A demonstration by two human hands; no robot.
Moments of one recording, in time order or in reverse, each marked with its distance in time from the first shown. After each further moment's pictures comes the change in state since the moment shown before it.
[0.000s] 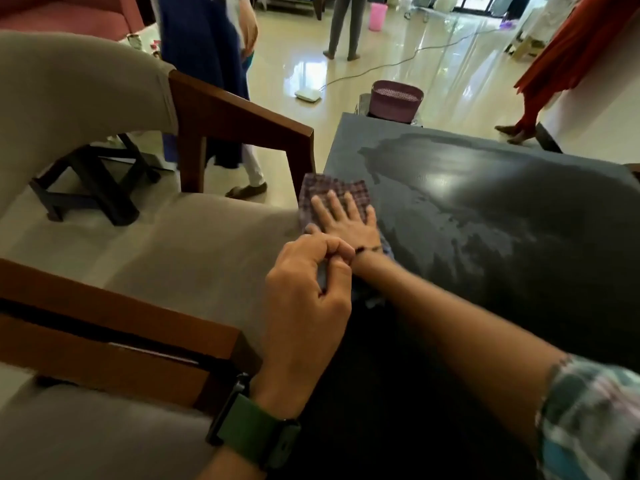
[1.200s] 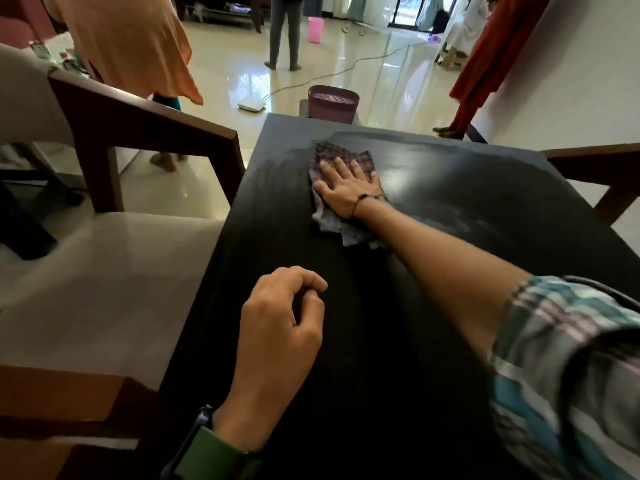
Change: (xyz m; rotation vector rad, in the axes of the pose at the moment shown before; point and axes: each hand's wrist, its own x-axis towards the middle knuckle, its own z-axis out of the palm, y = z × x) left_hand -0.007 -0.026 0.079 0.025 -0.173 0.016; right_hand 0.051 0.145 -0.044 -0.006 -0.043 0.255
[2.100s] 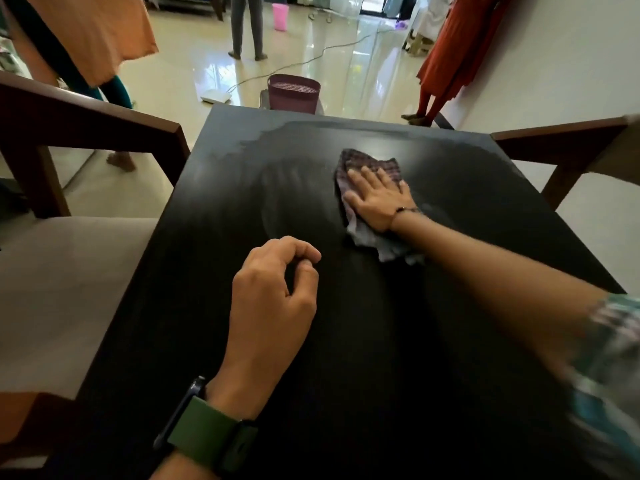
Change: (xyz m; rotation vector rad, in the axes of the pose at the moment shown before) left_hand 0.009 0.042 0.048 -0.029 -0.051 0.052; right_hand -0.065 0.124 -0.008 -0.024 0.009 0.101
